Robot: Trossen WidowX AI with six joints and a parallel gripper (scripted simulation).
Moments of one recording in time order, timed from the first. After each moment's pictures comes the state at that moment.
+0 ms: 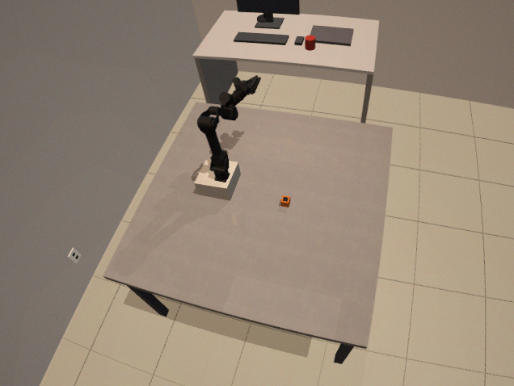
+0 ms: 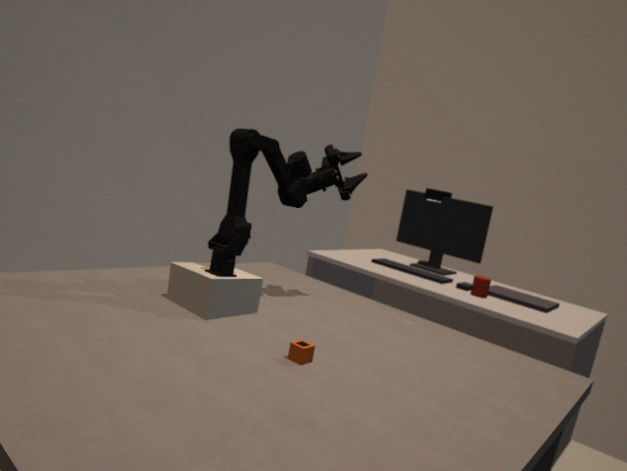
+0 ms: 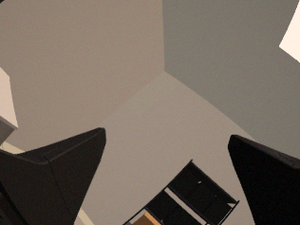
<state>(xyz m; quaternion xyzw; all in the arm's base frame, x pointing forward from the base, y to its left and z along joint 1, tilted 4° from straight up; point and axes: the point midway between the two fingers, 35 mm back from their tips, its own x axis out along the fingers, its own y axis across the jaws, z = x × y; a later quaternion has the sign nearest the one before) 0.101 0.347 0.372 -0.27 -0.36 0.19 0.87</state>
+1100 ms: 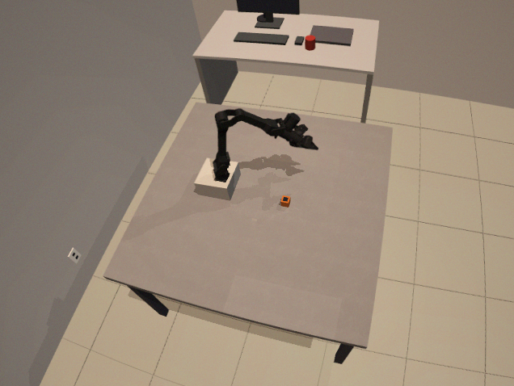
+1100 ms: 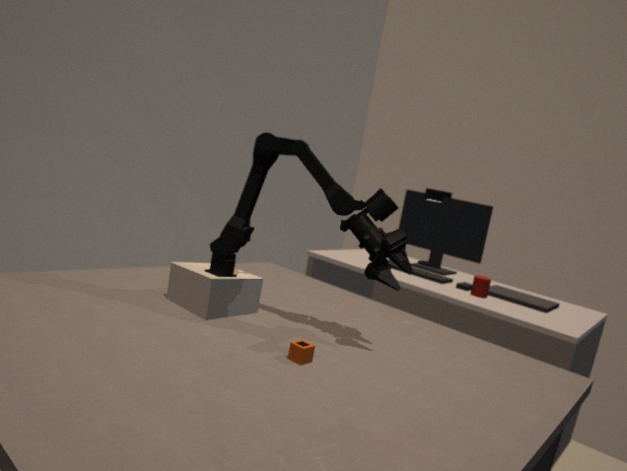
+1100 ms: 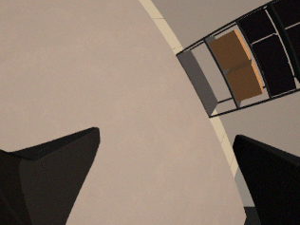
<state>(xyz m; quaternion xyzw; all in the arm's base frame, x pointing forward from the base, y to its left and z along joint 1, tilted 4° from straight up) 0.411 0.210 0.128 -0.40 0.24 0.22 0.86</state>
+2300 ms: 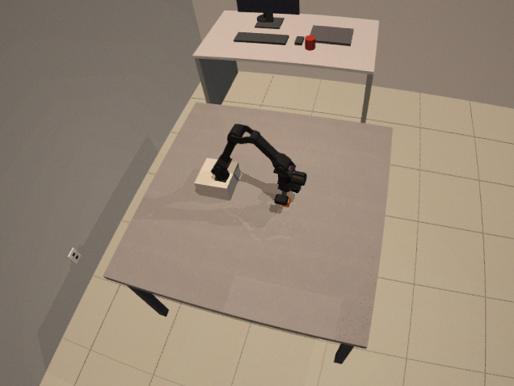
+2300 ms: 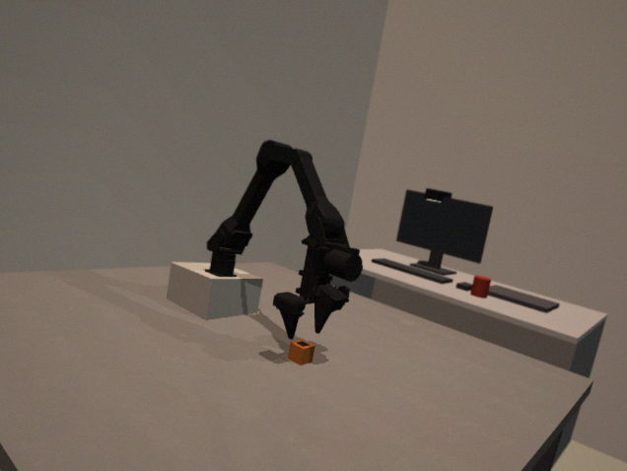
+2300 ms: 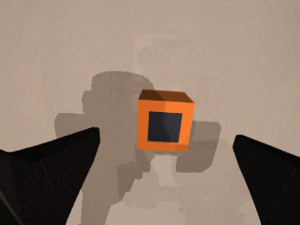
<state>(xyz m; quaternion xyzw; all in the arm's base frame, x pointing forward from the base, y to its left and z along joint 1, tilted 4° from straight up) 0.349 -0.012 -0.013 0.00 0.70 0.03 0.71</state>
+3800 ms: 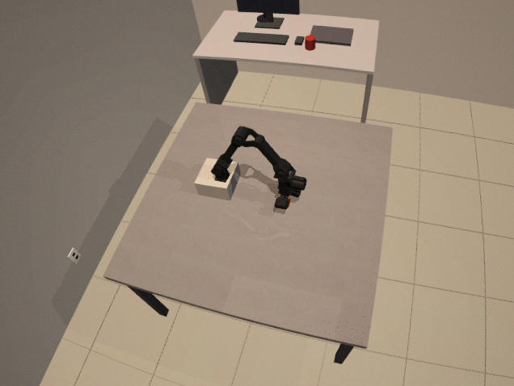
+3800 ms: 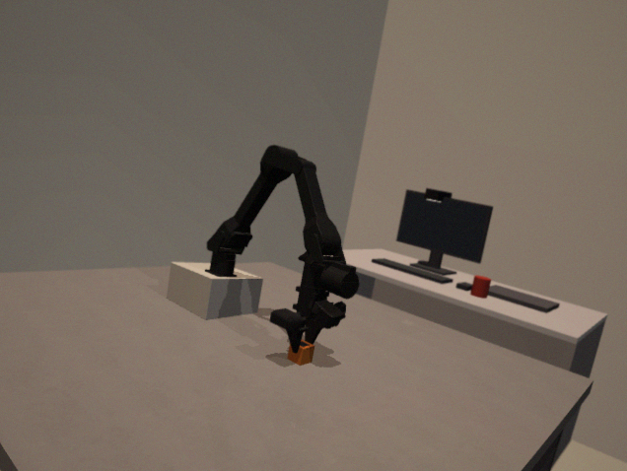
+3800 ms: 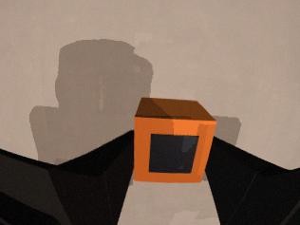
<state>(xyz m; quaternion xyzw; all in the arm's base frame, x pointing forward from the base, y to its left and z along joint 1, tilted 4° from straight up) 0.348 -0.009 -0.051 0.00 0.71 0.03 0.71</state>
